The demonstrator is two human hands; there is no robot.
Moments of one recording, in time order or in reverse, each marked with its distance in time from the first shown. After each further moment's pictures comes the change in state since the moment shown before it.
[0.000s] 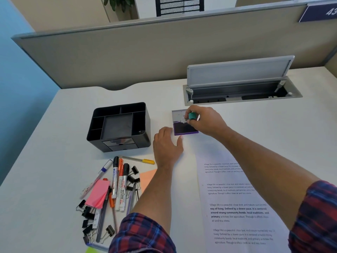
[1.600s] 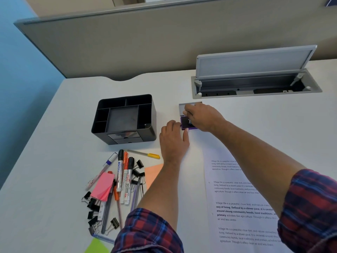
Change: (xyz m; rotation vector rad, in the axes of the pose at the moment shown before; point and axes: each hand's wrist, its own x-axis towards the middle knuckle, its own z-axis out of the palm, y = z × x) left_hand 0.001 0.000 0.004 0.146 0.004 0.061; right_hand 0.029 -0.003 0.036 -0.348 -0.188 -0.148
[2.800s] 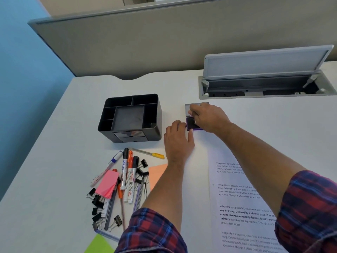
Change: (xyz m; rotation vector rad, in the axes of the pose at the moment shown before) left_hand 0.001 0.000 -0.001 0.017 -0.022 -0.018; right_hand 0.001 -0.003 -0.001 -0.032 0.076 -0.002
